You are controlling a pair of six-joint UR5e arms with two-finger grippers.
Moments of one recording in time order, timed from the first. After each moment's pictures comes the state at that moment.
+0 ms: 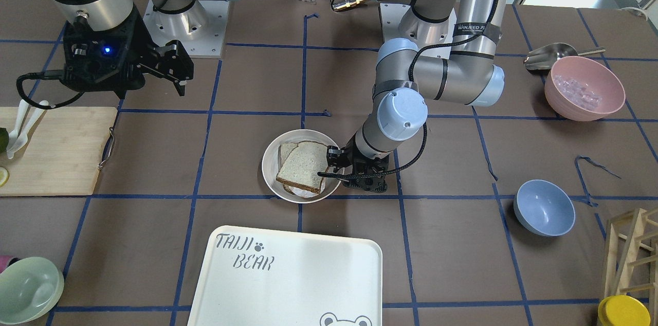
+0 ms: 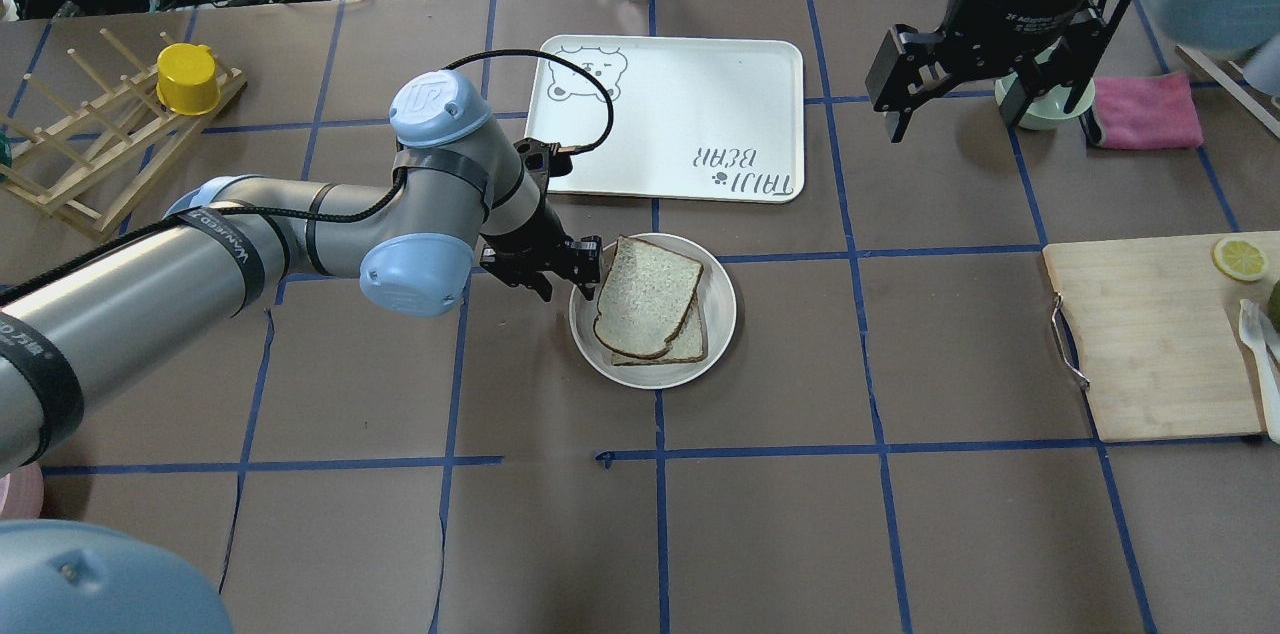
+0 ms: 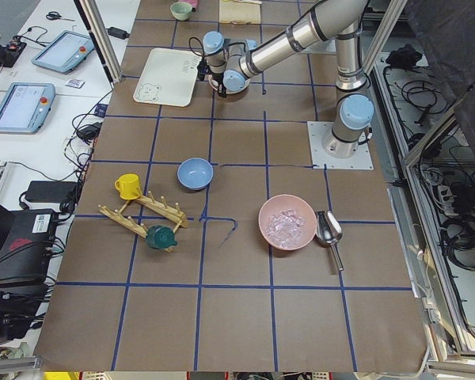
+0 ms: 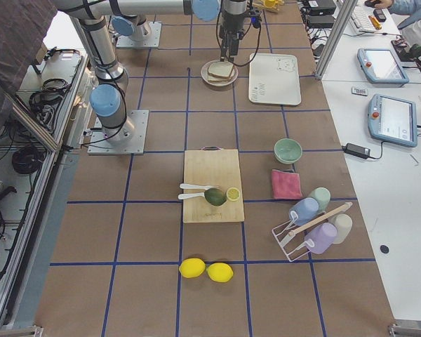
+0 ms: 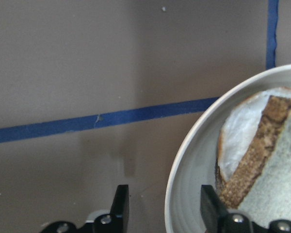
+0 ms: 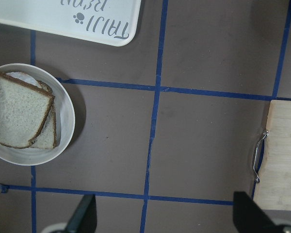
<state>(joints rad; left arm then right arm) -1.72 -1.96 -1.90 -0.94 1.35 -0.03 1.59 -1.52 1.51 -1.52 -1.59 -0.08</state>
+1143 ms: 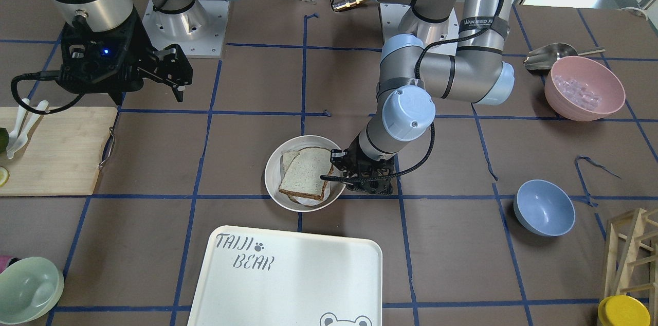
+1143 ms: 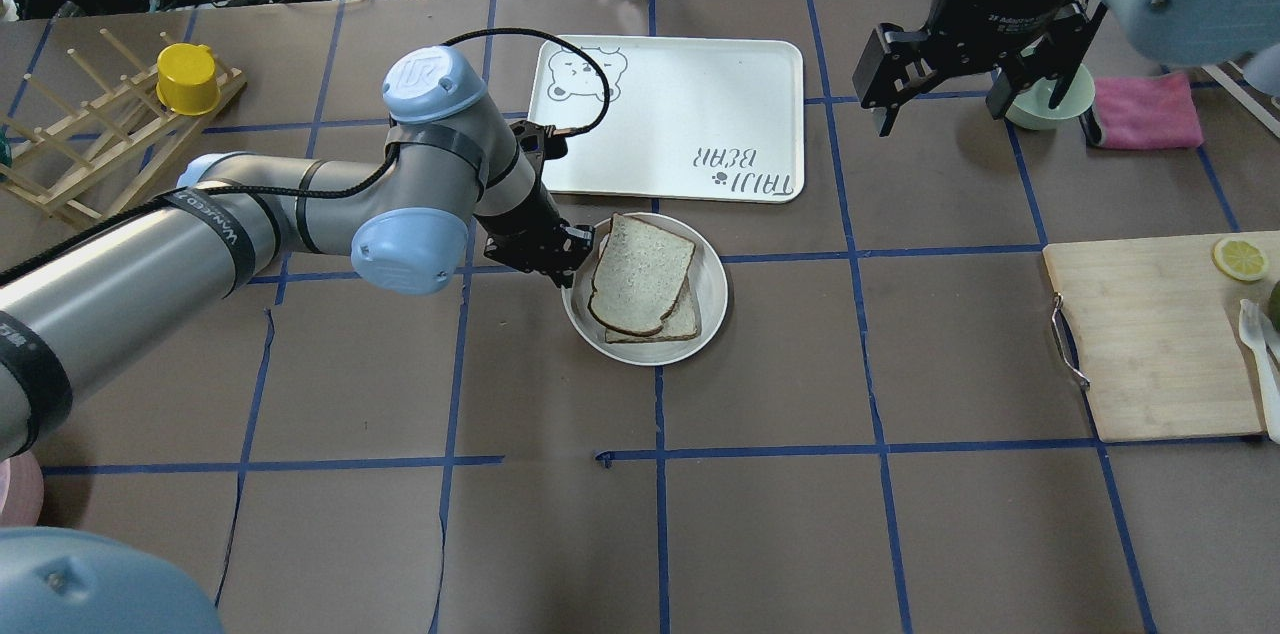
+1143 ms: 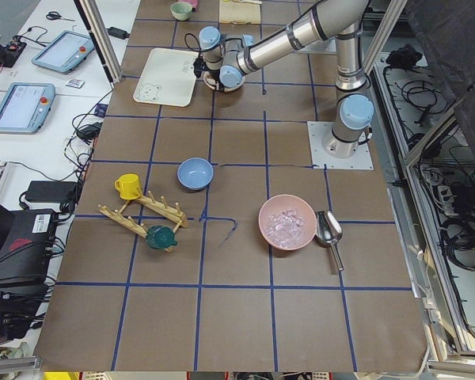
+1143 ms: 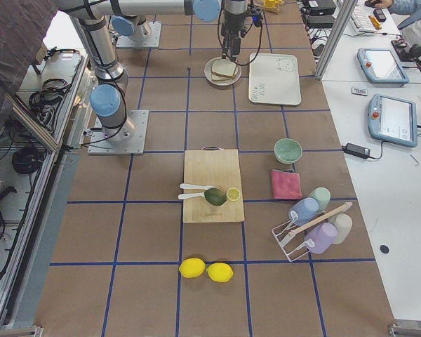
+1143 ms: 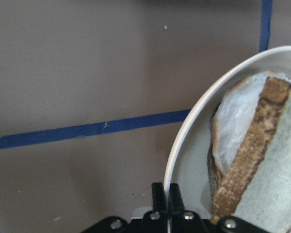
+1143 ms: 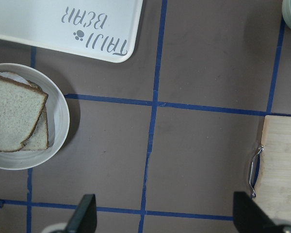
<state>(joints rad) -1.71 -1.94 -1.81 -1.05 1.35 -0.05 1.59 -1.52 1.51 -1.59 -1.60 -0.08</state>
